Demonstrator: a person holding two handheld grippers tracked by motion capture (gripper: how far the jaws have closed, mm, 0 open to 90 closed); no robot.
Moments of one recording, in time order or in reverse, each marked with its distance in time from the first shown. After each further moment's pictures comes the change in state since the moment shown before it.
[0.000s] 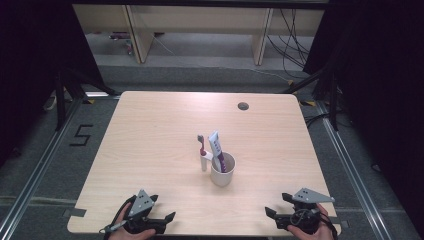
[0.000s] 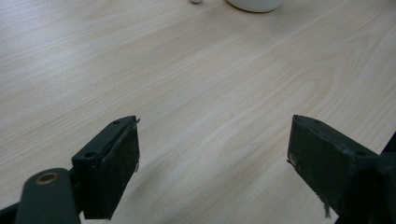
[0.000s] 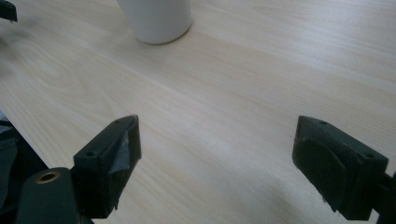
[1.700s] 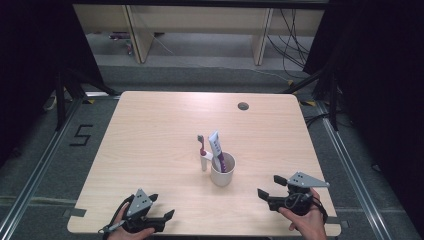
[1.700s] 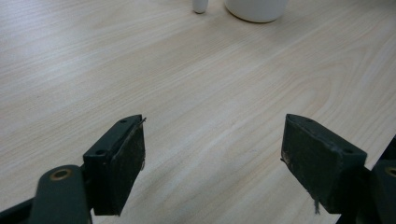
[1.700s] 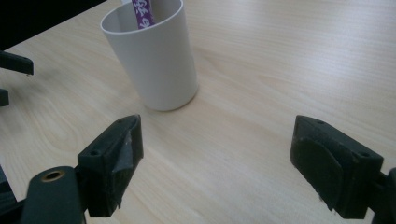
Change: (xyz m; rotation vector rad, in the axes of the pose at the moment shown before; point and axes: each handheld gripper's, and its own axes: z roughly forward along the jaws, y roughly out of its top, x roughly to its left) left arm 0.000 0.002 -0.003 -0.029 0.005 -0.012; right arm -0.003 0.036 0.020 -0.127 0.051 -0.002
